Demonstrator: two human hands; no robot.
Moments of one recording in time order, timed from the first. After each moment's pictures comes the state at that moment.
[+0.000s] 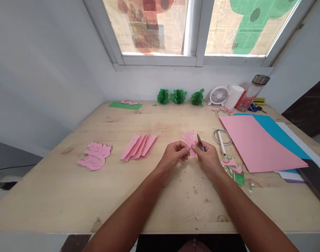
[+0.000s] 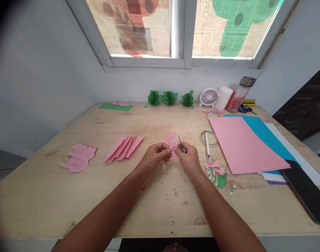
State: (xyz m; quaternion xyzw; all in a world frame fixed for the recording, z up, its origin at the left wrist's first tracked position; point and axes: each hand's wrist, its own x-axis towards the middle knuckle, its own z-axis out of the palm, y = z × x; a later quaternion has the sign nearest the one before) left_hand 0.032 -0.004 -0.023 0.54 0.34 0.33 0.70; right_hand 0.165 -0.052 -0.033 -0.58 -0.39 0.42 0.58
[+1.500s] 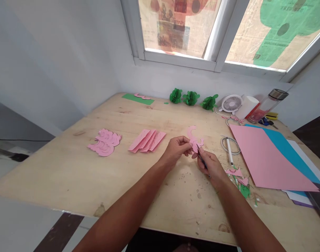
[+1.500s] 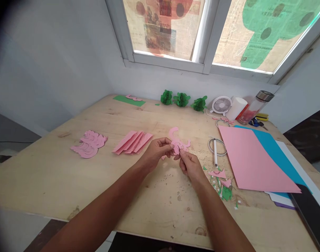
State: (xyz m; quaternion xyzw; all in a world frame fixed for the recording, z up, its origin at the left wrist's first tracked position) left_hand 0.019 0.006 -0.006 0.49 0.35 0.40 0.69; right_hand 0.155 -0.058 -0.022 -0.54 -0.40 0.56 0.48
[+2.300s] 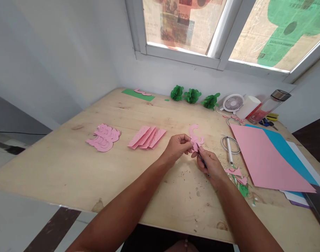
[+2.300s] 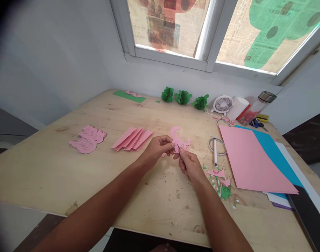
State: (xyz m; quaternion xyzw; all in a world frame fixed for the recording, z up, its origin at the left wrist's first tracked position) left_hand 0.020 0.005 -0.006 0.51 0.36 0.40 0.67; right_hand 0.153 -0.058 -0.019 -0.54 -0.40 0.57 0.47
